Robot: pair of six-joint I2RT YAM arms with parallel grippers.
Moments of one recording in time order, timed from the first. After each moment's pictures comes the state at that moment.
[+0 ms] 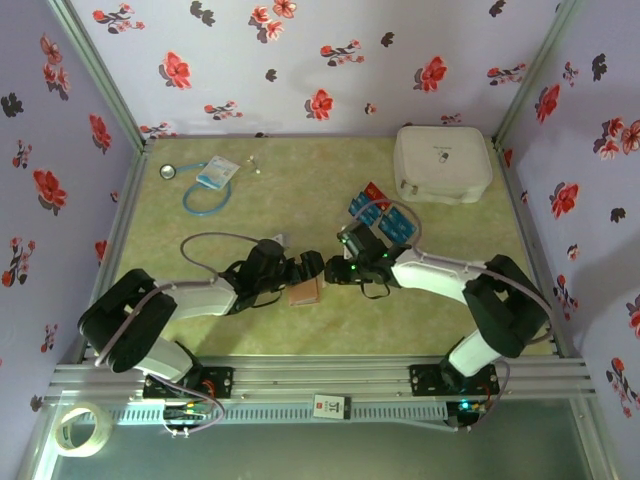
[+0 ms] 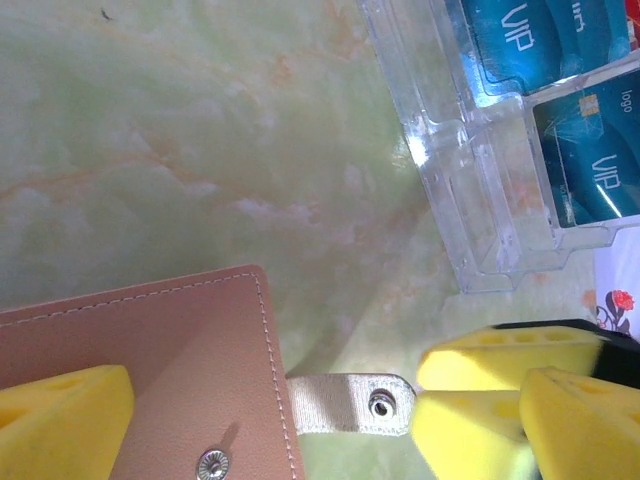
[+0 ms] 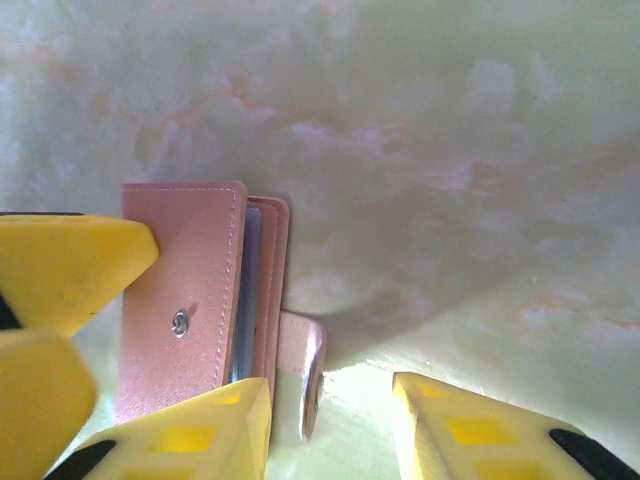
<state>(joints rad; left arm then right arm) -0.79 1.48 0.53 0.32 0.11 -1.01 0.77 1.53 0.82 -0.25 -0.19 0.67</state>
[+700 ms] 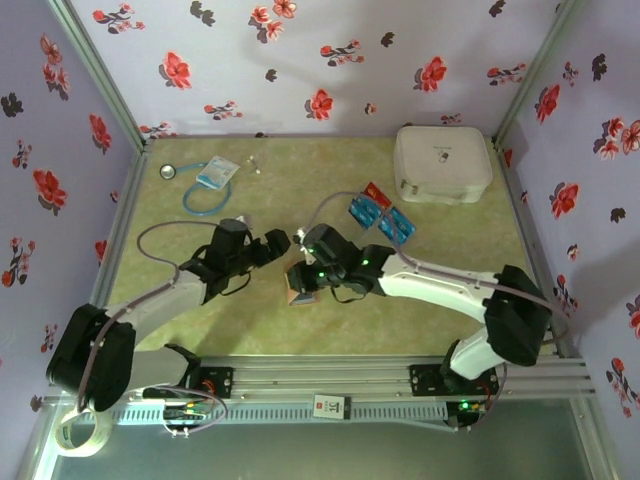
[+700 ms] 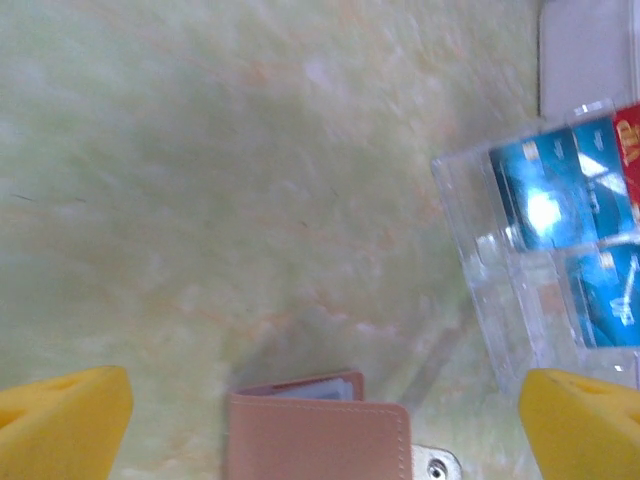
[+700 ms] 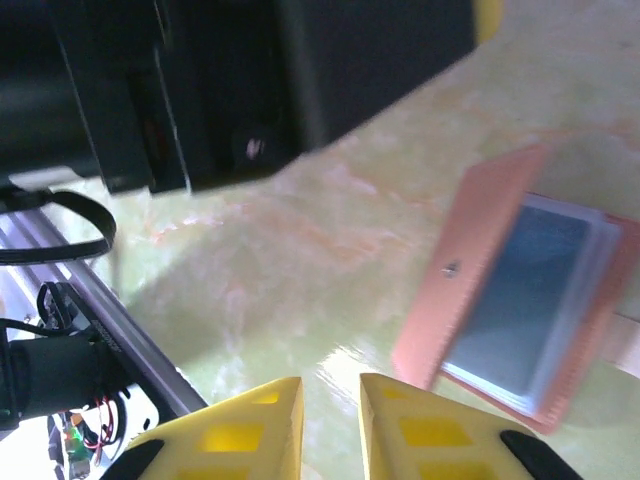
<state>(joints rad) -0.51 1.23 0.58 -0.02 0.11 -0.88 1.04 1.53 1.07 -0.35 -0.16 0.63</state>
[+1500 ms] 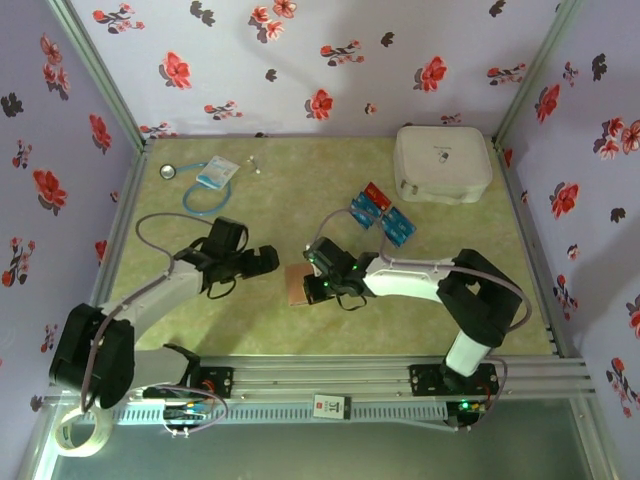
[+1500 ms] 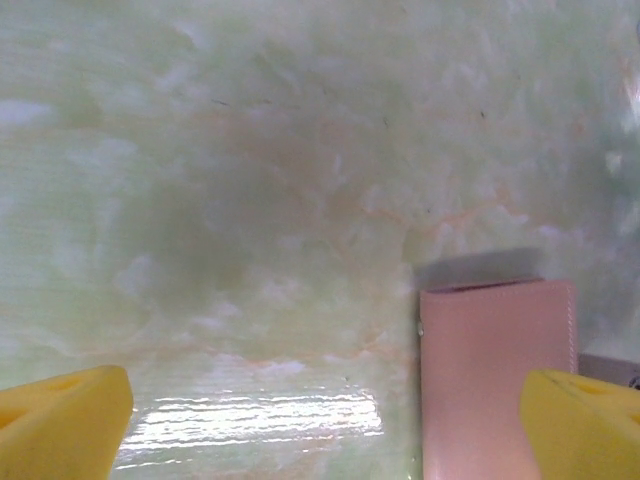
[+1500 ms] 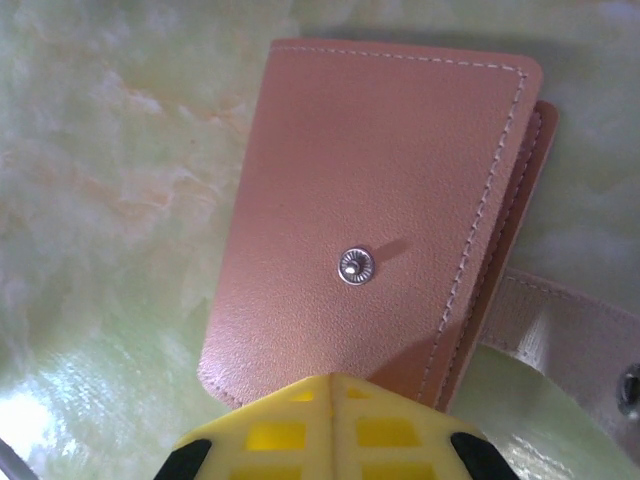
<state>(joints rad) -0.49 1.27 0.69 -0.42 0.10 -0.62 0.97 1.69 0.92 -0.23 -0.16 0.62</state>
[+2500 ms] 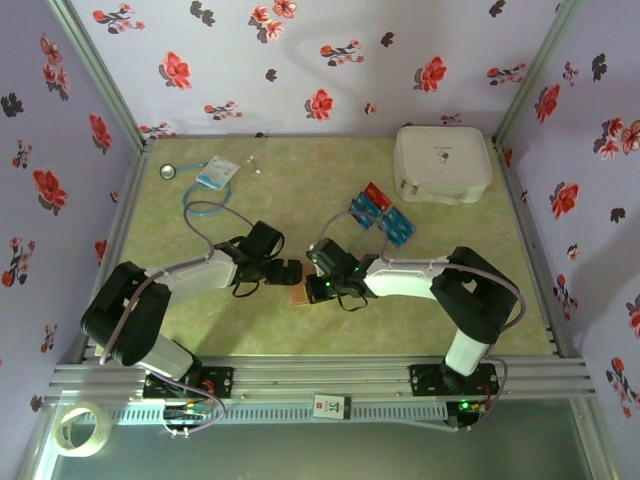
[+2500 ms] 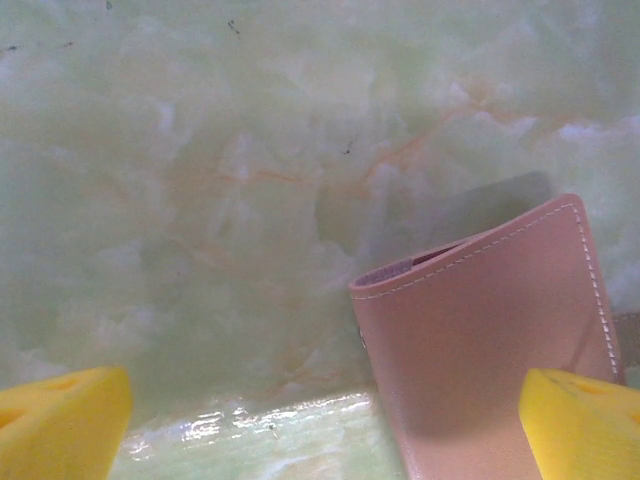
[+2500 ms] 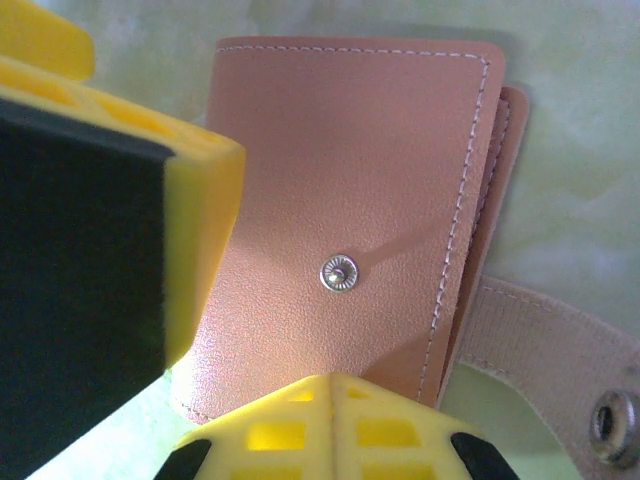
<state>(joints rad) -0.67 1.52 0.77 -0.37 0.01 -0.52 0.95 1.71 0.88 -0.16 -0.18 0.64</state>
